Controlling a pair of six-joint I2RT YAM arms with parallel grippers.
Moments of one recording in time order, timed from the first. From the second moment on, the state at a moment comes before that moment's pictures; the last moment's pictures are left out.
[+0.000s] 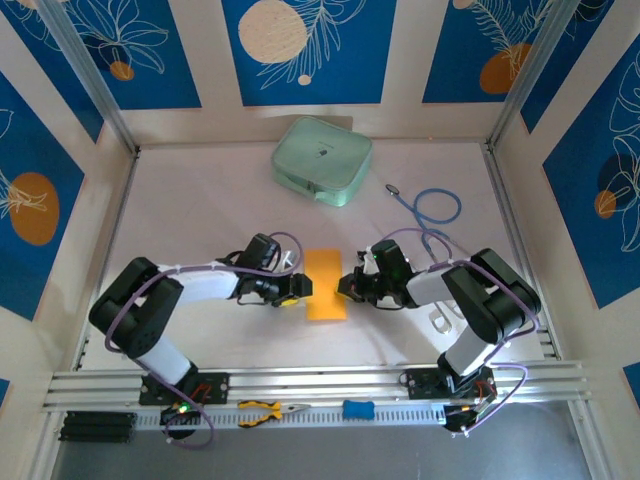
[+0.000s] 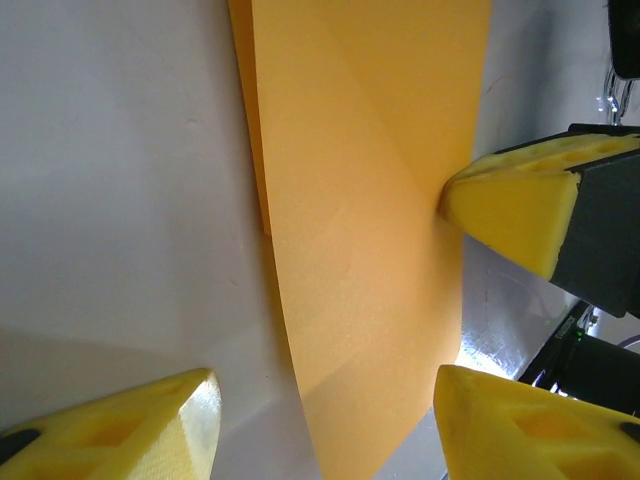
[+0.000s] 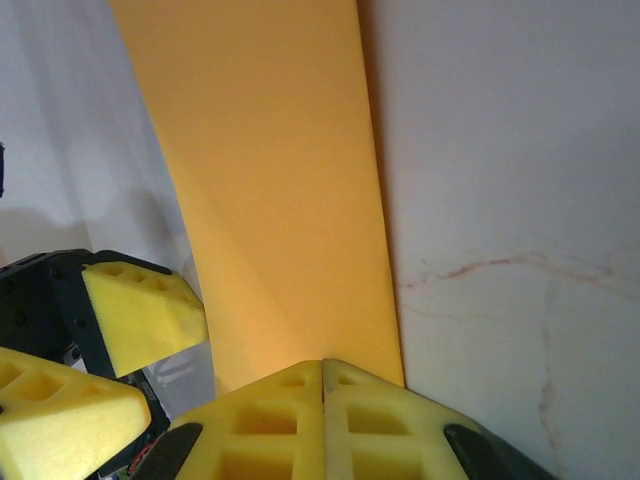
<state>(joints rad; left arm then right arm) -0.63 1.60 0.67 -0.06 0.59 -0.78 0.53 1.63 0.46 0.35 -0.61 0.96</state>
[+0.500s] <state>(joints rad) -0.62 1.67 0.69 0.00 0.63 -0.79 0.53 1.63 0.46 0.35 -0.61 0.96</state>
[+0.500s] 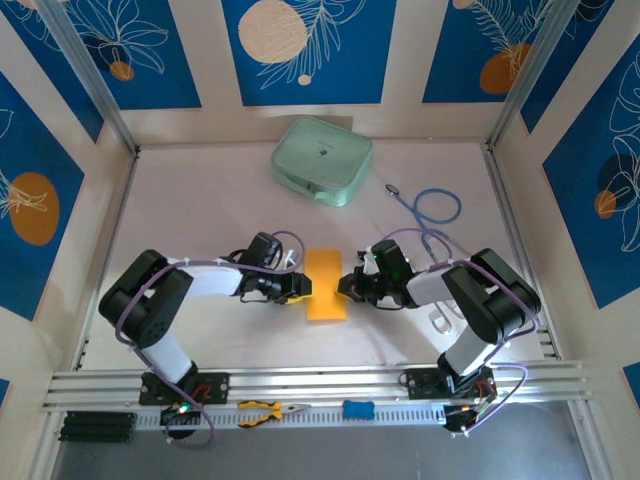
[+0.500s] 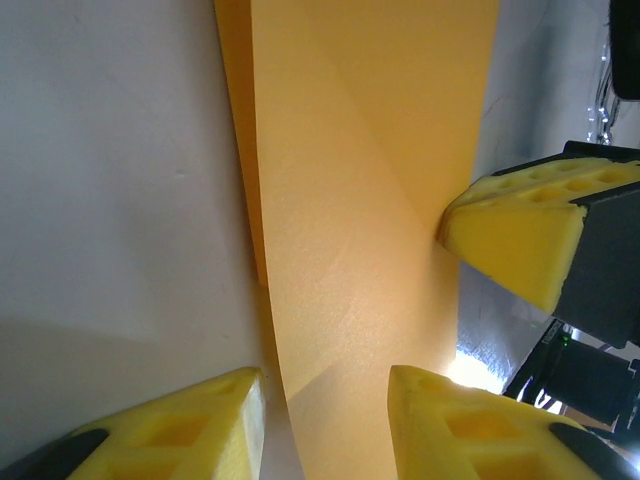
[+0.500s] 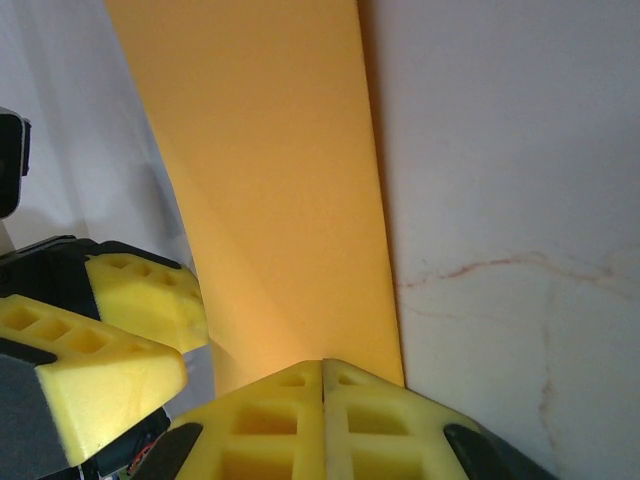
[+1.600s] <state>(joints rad) -0.62 1.54 0.60 0.06 0.57 -0.91 0.79 1.34 0.53 0.08 -0.29 0.79</state>
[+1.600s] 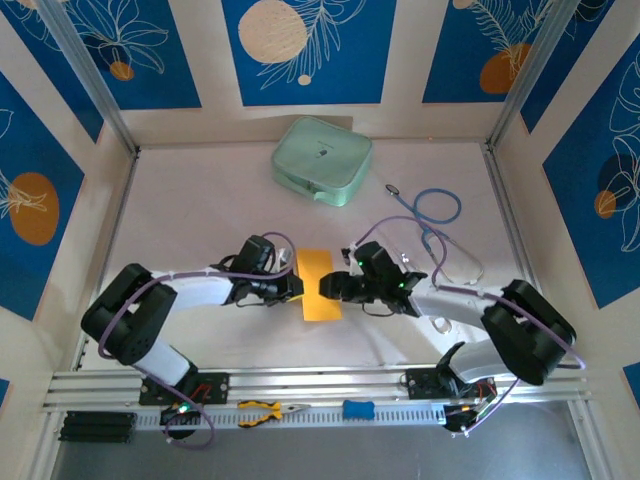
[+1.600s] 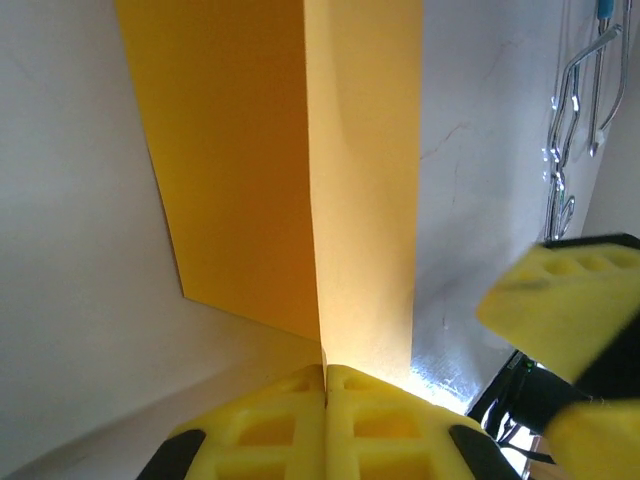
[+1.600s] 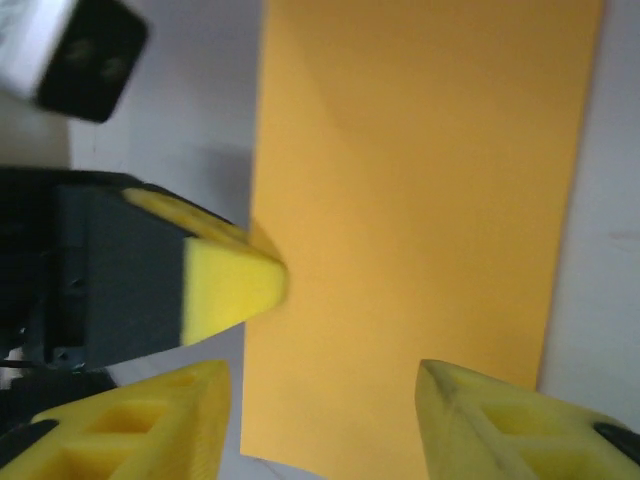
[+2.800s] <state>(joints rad) -0.61 1.50 0.60 0.04 0.55 -0.92 1.39 1.62 0.53 0.35 0.65 -0.11</state>
